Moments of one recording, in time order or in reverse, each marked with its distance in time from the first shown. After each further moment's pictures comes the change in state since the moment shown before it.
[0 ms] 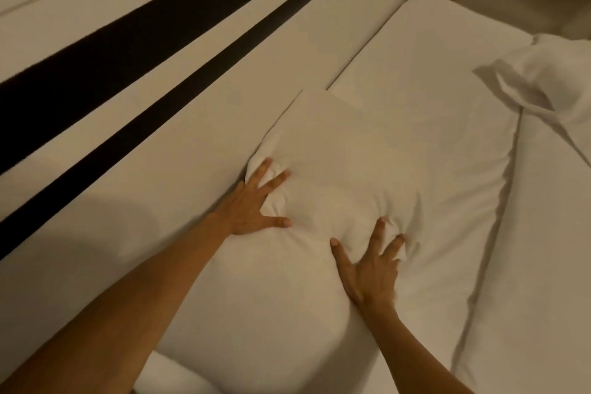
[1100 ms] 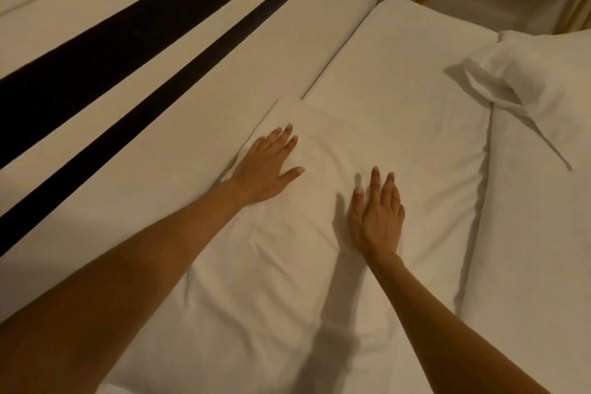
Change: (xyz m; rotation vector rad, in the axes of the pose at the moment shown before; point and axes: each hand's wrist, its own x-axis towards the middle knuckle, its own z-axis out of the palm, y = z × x) left_hand 0.076 0.061 -0.054 0.204 0.138 0.133; right_hand 0.067 -0.036 -0.058 -0.081 0.276 -0.221
